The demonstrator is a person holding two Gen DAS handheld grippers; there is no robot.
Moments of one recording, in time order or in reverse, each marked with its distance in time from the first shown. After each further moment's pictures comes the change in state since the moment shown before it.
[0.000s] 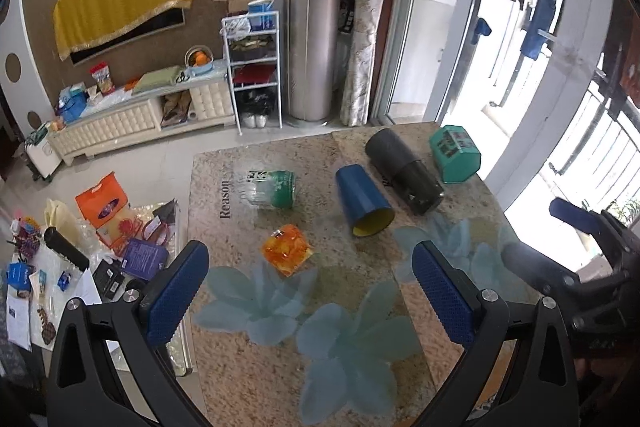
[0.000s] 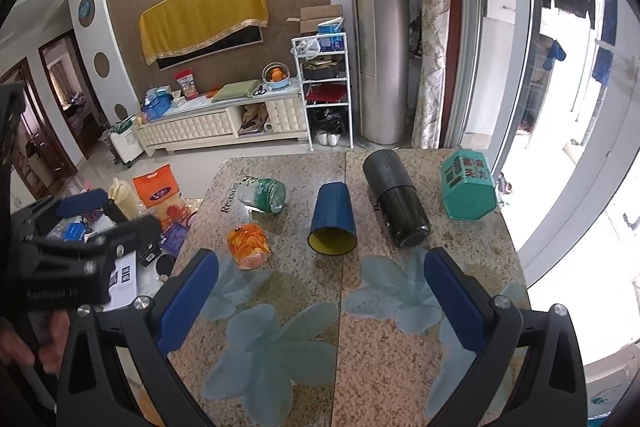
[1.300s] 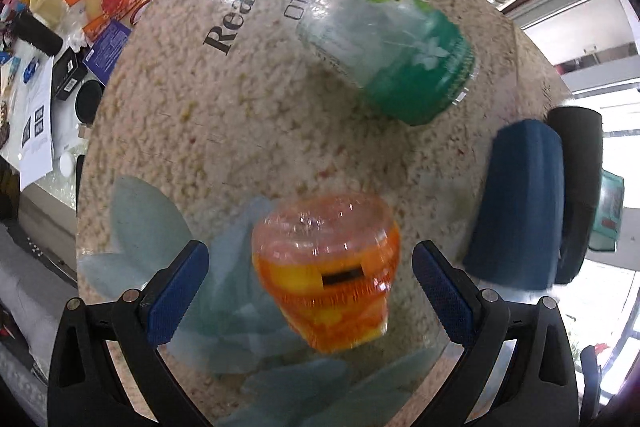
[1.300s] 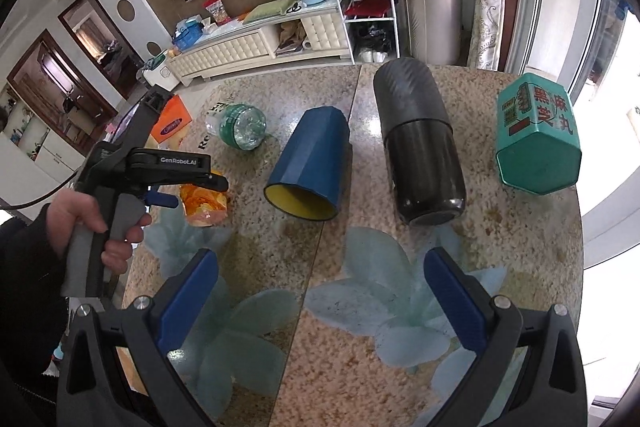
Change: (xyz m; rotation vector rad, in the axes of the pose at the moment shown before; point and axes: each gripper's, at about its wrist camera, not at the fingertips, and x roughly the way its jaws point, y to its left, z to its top) left arm 0.294 0.080 -0.027 -0.580 0.658 0.065; right arm 0.129 -0.084 0.012 -0.057 0.305 0.219
